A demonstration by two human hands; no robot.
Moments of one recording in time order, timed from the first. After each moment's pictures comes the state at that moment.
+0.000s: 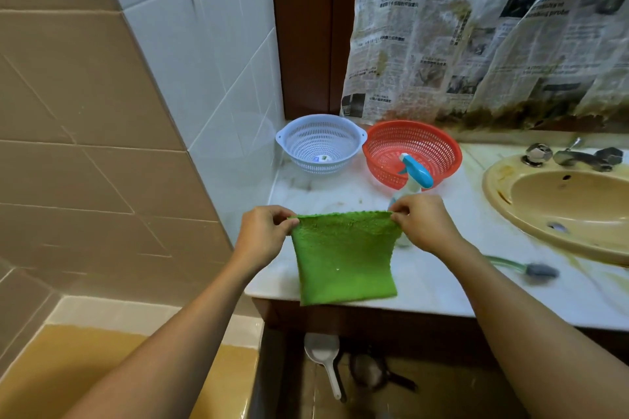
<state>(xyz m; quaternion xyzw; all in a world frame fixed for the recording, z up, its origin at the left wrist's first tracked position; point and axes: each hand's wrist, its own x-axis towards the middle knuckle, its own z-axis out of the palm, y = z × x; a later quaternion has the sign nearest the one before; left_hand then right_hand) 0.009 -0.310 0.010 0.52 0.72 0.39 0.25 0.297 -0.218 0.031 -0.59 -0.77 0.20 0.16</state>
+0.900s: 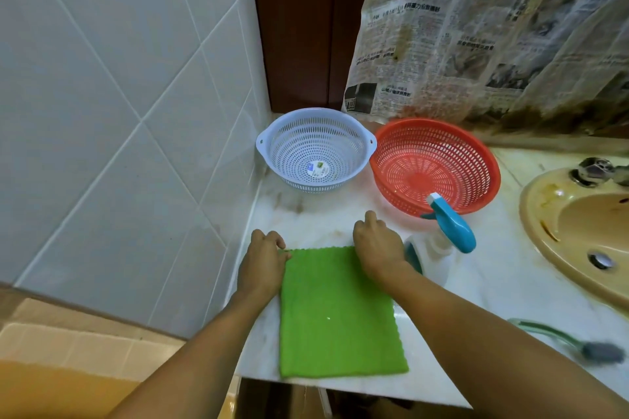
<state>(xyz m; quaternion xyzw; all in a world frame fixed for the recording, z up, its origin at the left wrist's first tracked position) -0.006 -0.173 -0.120 0.51 0.81 0.21 0.21 0.202 -0.092 -0.071 -0.55 -0.83 0.04 -0.10</state>
